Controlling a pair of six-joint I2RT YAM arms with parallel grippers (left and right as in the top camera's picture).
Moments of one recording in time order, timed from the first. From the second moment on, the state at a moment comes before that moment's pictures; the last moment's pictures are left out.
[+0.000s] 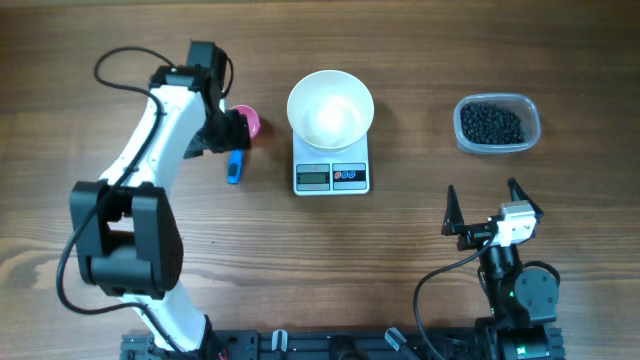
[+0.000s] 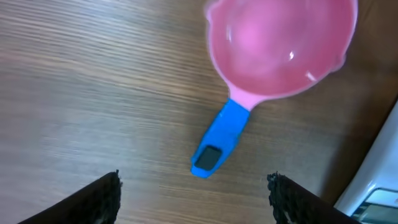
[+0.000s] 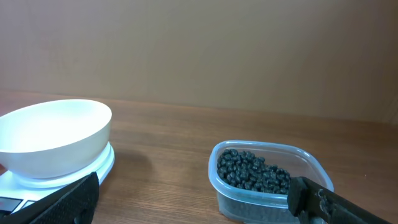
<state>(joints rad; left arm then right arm) -0.12 1.90 1.46 -1.05 -0.06 -0.25 0.10 0.01 0.01 0.00 0.00 -0.05</state>
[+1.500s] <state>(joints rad) -0.15 1.92 1.14 -0.45 -0.03 -0.22 0.10 0.01 0.01 0.00 0.00 -0.05</state>
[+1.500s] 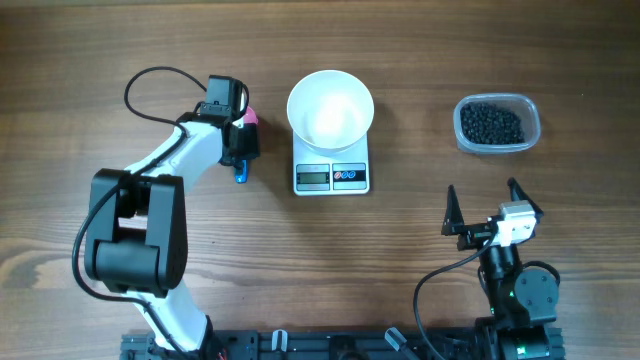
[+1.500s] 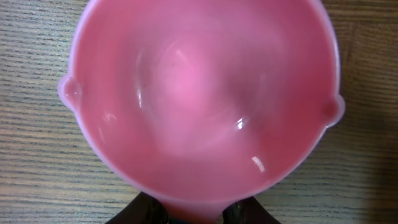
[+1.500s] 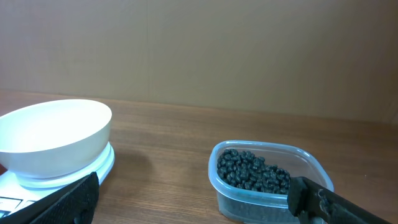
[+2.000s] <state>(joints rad) -0.15 1.92 1.14 -0.44 -0.02 -0.23 0.10 0.01 0.01 0.00 0.00 -0.05</state>
